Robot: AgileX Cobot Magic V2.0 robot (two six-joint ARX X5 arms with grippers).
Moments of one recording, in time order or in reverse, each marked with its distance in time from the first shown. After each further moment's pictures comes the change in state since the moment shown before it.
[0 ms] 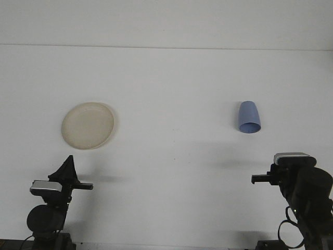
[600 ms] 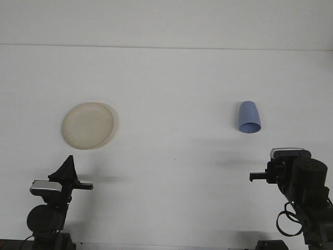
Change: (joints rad) left arm 0.000 0.000 0.000 0.000 0.000 0.000; right arm 0.000 0.080 0.034 -0.071 -0.007 0.015
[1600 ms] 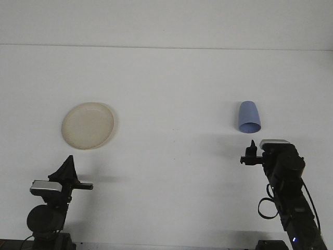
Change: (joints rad) left arm 0.000 0.000 0.000 0.000 0.000 0.000; right arm -0.037 0.137 -0.402 0.789 0.007 0.005
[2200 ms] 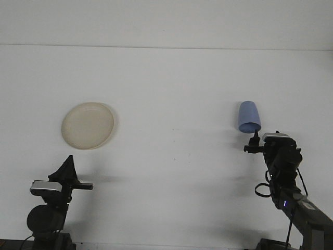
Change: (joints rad) left arm 0.000 0.000 0.000 0.000 0.000 0.000; right arm -0.158 0.492 -0.111 0.726 -0.127 -0.032
